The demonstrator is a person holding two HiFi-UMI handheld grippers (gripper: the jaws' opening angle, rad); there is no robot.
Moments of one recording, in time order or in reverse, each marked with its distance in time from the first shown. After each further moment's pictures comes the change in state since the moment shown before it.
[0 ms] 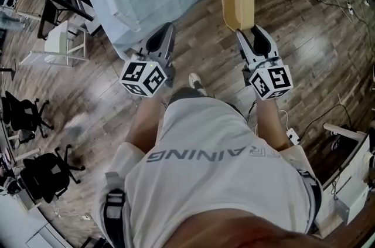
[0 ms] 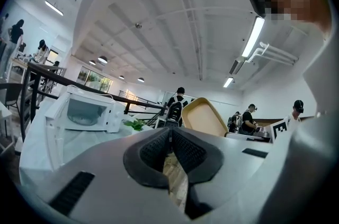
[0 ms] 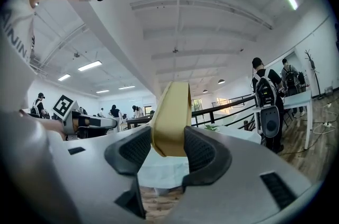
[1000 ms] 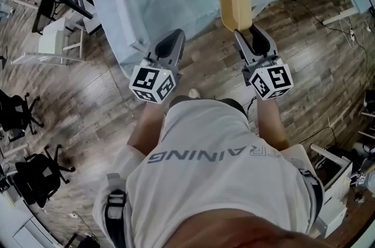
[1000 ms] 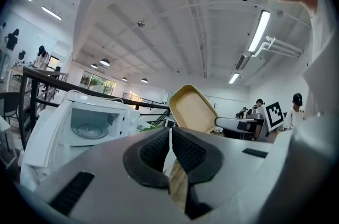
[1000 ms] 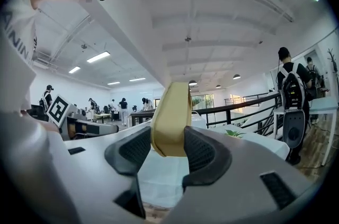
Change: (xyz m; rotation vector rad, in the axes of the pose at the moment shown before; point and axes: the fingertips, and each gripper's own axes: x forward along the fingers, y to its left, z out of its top) left arm 0.096 0.167 0.027 0.045 0.013 0.047; right arm 0.240 -0.005 -0.009 -0.062 0.088 0.127
